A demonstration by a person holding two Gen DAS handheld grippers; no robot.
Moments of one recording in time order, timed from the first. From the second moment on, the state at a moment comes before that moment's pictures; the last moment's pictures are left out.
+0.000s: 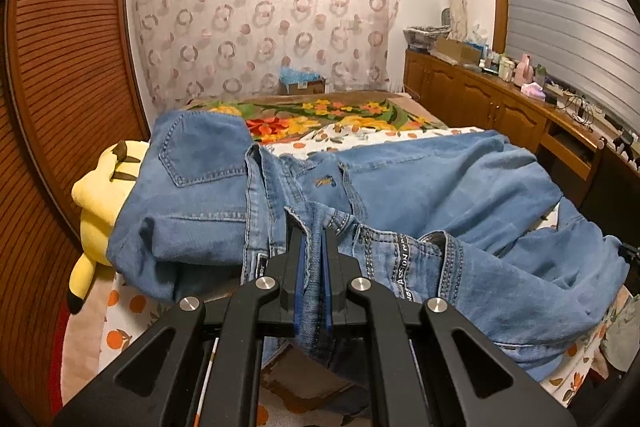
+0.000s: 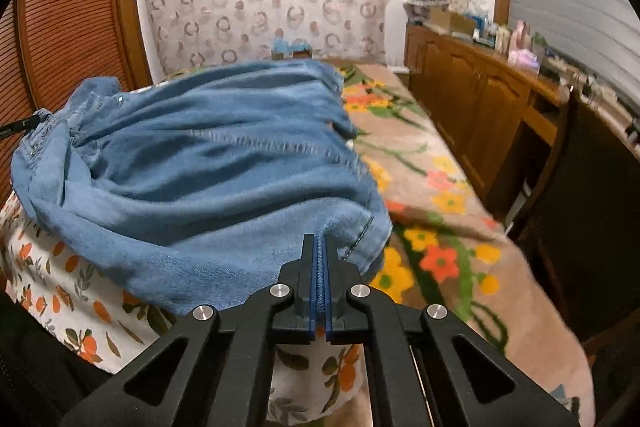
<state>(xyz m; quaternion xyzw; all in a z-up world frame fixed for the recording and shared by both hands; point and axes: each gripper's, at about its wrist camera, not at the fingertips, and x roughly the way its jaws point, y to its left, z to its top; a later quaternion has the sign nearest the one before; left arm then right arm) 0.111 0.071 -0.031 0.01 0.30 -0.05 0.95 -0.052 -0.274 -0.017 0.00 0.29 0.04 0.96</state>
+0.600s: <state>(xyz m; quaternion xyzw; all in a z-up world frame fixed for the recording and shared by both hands) 0.163 0.089 0.005 0.00 0.27 -0.04 0.96 0.022 -0.264 0.029 -0.06 0.20 0.05 0.98</state>
